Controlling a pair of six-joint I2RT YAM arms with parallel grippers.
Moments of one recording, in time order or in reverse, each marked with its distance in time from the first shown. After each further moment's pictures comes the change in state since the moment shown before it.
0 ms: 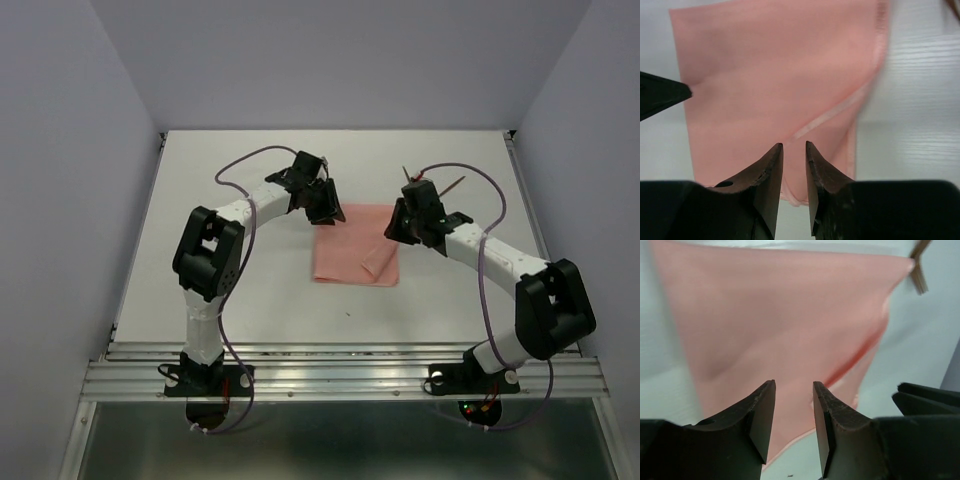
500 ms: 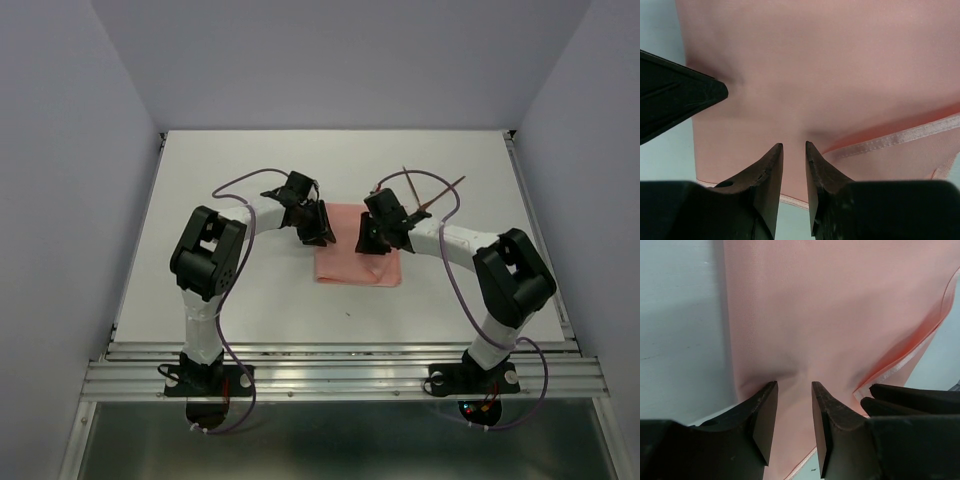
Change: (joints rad) left arm 0.066 -0.019 -0.278 0.097 0.035 0.009; right arm 0.175 0.283 0.144 0.016 -0.087 -0.003
